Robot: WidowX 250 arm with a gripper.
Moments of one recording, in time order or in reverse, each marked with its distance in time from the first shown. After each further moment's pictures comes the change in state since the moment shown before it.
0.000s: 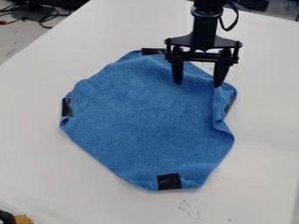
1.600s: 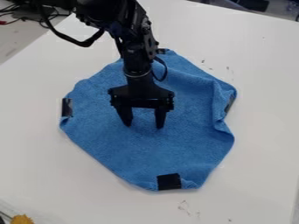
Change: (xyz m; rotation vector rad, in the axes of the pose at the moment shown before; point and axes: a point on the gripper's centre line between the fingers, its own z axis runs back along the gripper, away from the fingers) arm -0.040 0.097 -0.076 -0.023 0.023 -0.029
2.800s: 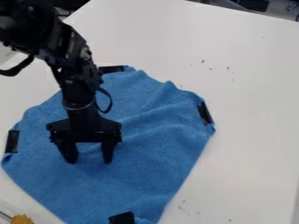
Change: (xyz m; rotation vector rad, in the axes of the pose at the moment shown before) arm -0.081 0.079 0.003 0.111 0.078 0.190
